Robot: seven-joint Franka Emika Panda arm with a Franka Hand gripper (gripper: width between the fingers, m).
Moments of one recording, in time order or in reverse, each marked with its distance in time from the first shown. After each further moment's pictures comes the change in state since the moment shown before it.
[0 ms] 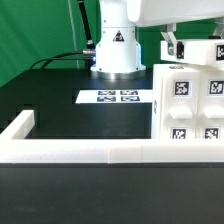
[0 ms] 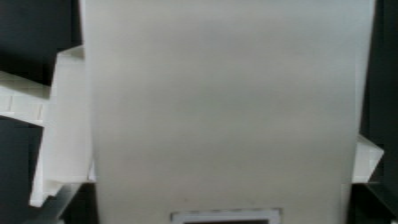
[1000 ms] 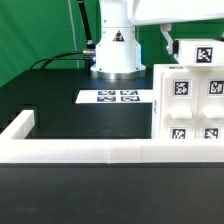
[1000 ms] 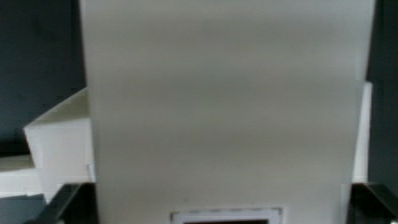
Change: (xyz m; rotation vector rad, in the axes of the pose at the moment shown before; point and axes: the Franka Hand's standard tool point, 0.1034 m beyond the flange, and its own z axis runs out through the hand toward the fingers) arm 0.001 -0.003 0.001 0.012 0.006 0.486
